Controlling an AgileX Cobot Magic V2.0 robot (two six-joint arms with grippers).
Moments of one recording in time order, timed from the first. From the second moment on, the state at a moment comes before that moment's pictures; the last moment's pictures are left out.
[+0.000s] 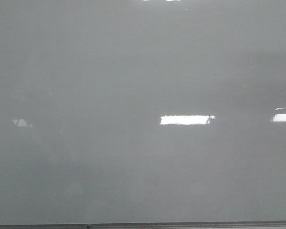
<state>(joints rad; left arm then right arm) 0.01 0.38 -0.34 -0.20 0.22 0.08 -0.02 0.31 -0.42 0.13 0.42 0.00</state>
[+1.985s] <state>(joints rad) 0.01 1.45 -0.65 -0.97 -0.17 0.07 0.01 0.31 -0.42 0.13 0.41 0.01</state>
